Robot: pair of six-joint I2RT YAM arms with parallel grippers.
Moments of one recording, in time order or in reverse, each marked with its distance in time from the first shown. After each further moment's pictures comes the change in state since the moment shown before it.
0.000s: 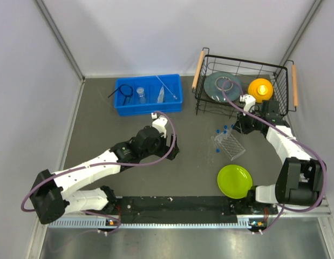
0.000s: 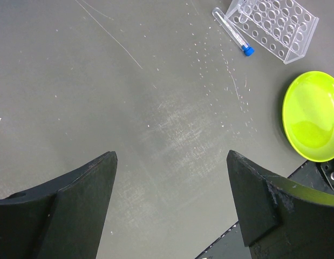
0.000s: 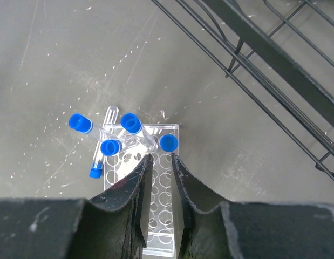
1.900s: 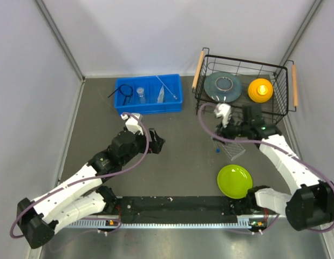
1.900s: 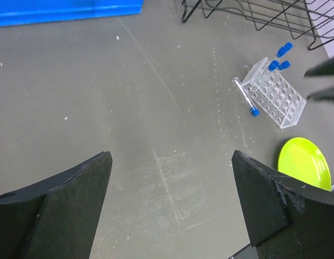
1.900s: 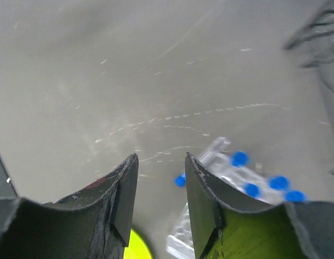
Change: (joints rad) left arm 0.108 -0.304 -0.121 0.017 -0.110 -0.078; right arm 0.272 -0.202 0.028 -0.182 -0.105 -0.185
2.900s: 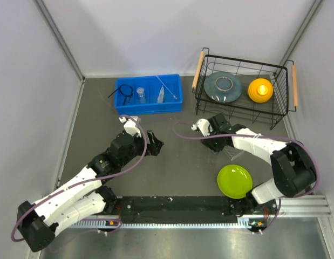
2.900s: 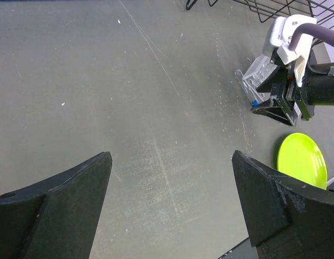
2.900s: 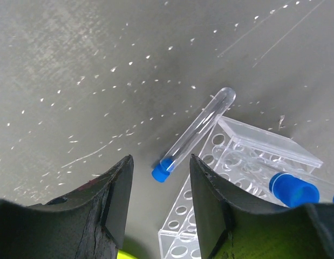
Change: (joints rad) left arm 0.050 -0.040 -0.077 0.020 0.052 -0.048; right arm 0.356 0.336 -0.055 0.072 0.660 0.133
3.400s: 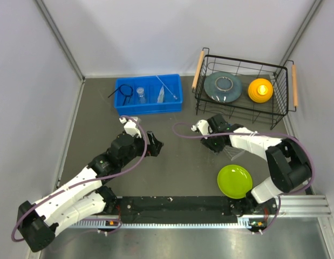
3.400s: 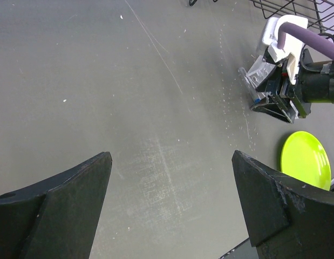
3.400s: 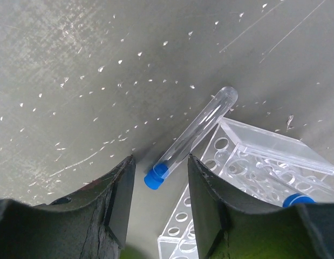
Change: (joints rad) left arm 0.003 -0.001 -0.013 0.001 0.002 0.000; right arm -0.010 0.058 0.000 0.021 0.038 0.007
